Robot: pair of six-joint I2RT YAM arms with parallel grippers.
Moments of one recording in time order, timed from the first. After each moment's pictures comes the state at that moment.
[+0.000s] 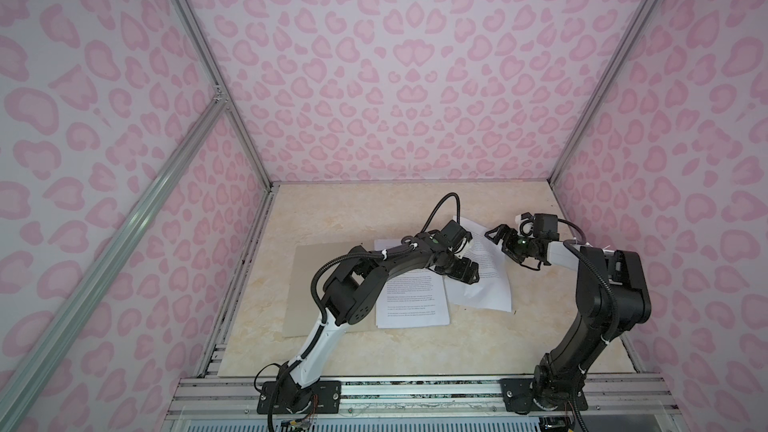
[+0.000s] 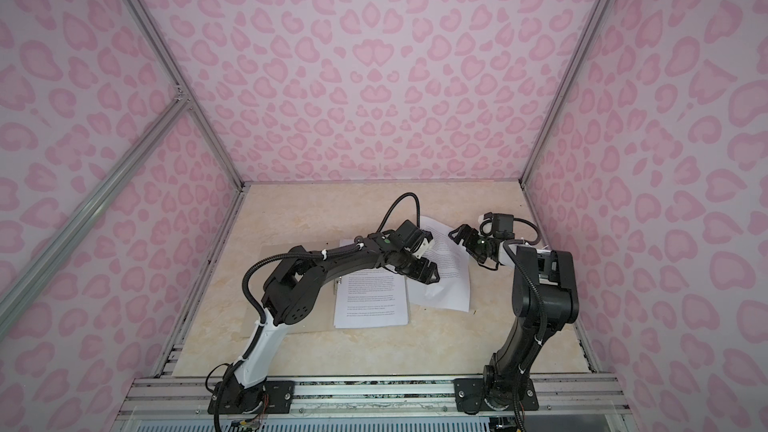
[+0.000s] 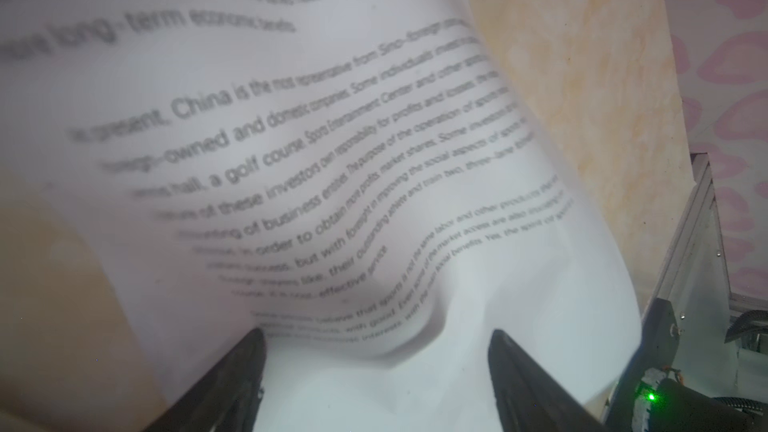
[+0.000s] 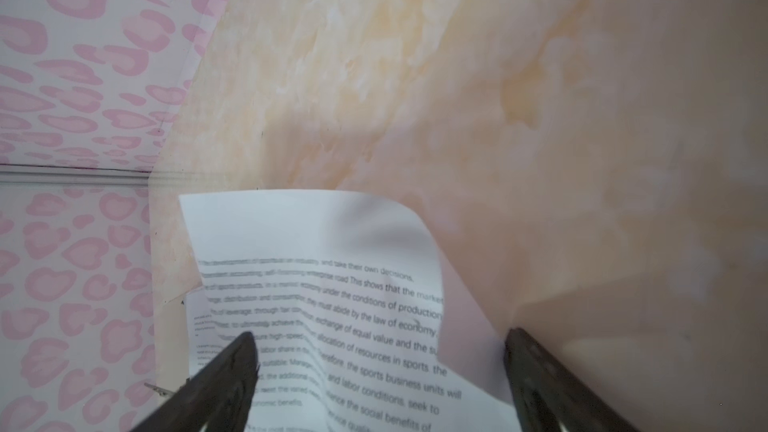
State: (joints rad) left arm -0.87 2.30 1.76 -0.50 0.38 -0.39; right arm -0.15 1.80 0.90 -0.03 -0.58 0.52
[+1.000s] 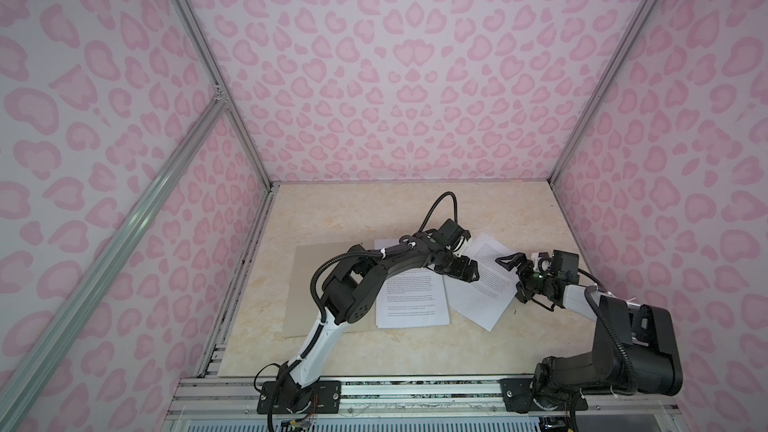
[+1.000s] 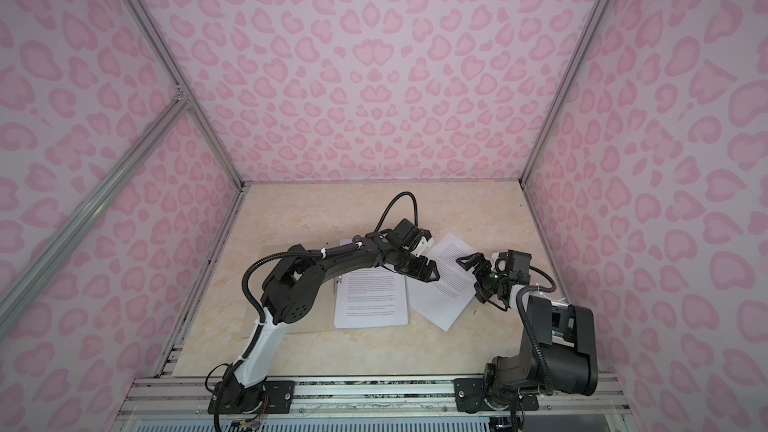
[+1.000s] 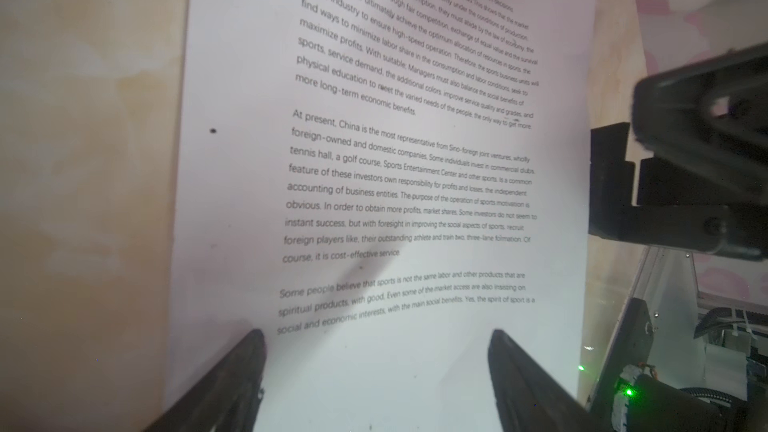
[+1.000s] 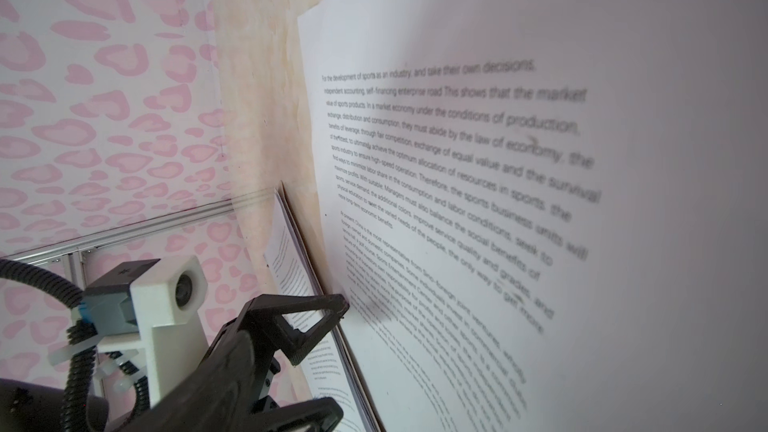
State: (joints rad) left arm -0.86 2.30 1.74 -0.46 0.42 -0.41; right arm -0.25 1.44 0.49 0.03 -0.72 0.85
